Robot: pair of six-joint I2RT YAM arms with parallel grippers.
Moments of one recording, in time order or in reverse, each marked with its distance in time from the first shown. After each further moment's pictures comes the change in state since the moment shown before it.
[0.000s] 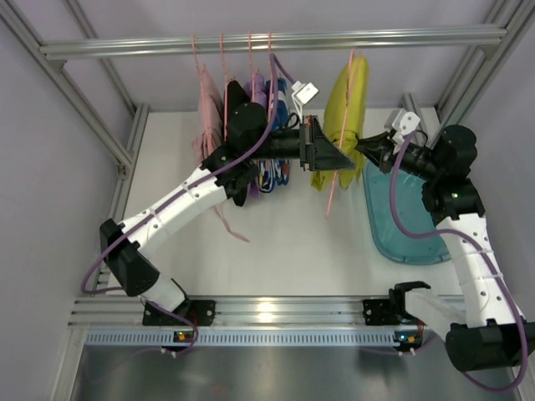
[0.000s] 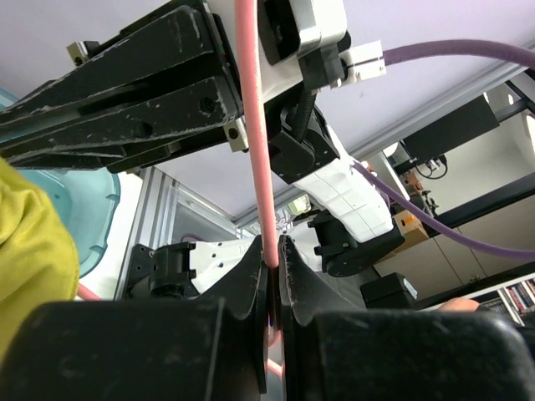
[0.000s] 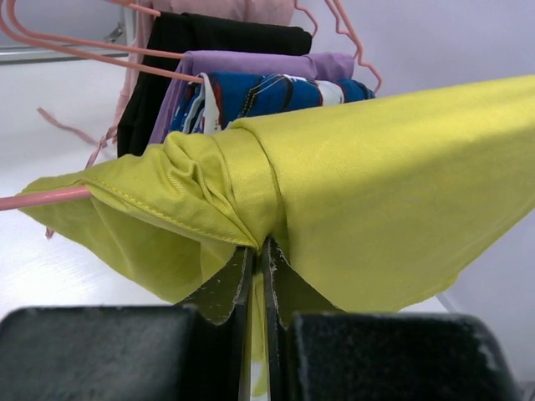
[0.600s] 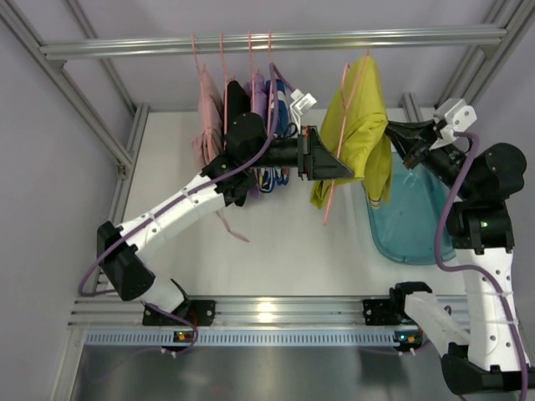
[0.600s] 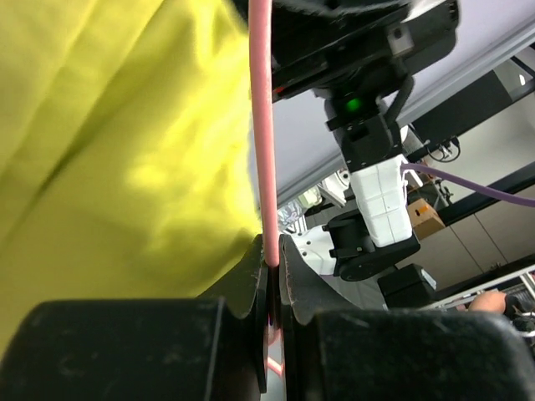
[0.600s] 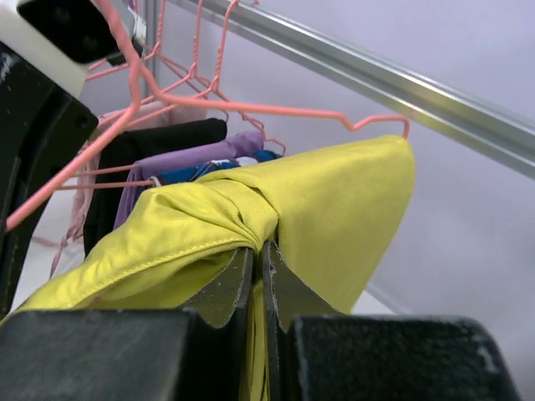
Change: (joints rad) left arm -0.011 -0.044 -0.108 0.087 -0.002 0.050; right arm -0.049 -0.166 0.113 0.007 0.193 0.256
